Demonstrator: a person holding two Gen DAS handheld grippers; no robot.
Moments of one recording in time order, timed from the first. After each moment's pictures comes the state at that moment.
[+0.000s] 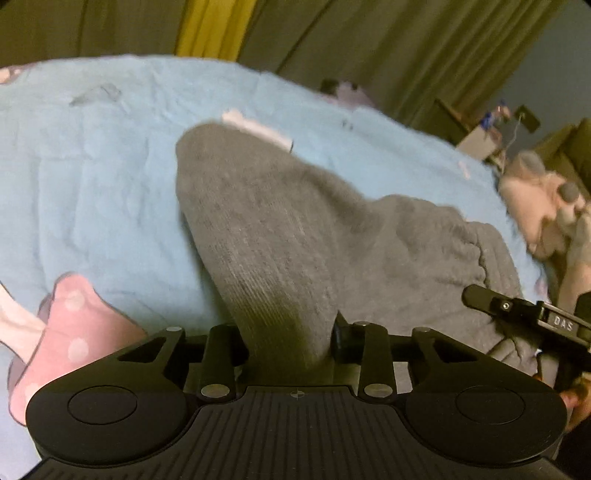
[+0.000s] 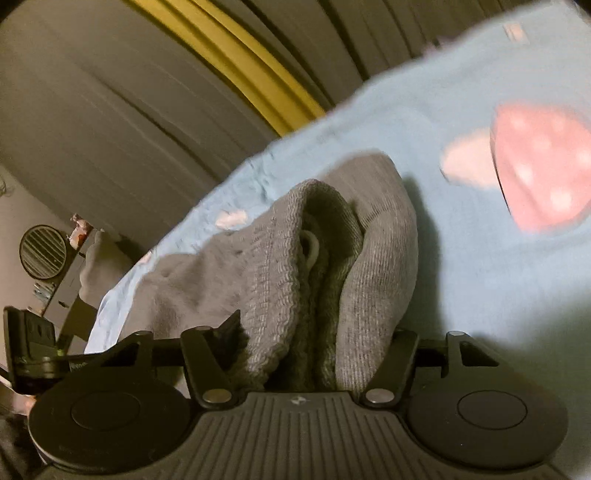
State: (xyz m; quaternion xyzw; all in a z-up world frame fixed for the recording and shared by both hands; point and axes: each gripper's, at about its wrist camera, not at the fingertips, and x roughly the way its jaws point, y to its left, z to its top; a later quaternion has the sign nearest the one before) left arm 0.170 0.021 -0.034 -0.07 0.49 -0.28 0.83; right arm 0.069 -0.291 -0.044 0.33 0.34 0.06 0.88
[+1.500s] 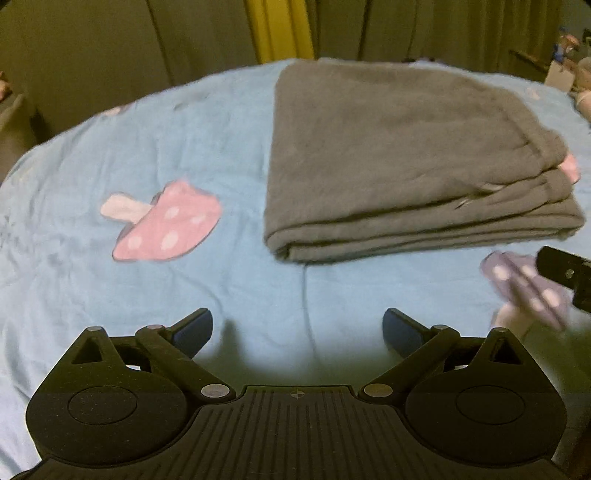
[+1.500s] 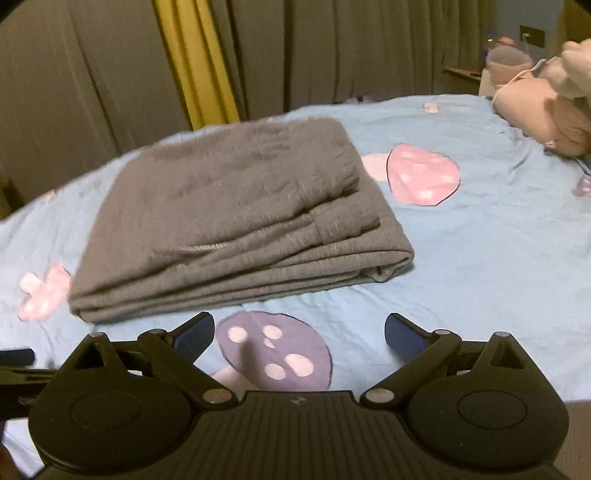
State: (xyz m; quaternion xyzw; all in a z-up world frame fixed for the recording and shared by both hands) left arm 0.006 -0.029 -0.032 0.11 0.45 -0.08 0.88; right arm -0.048 -0.202 -0.014 0.15 0.37 -0.13 0.91
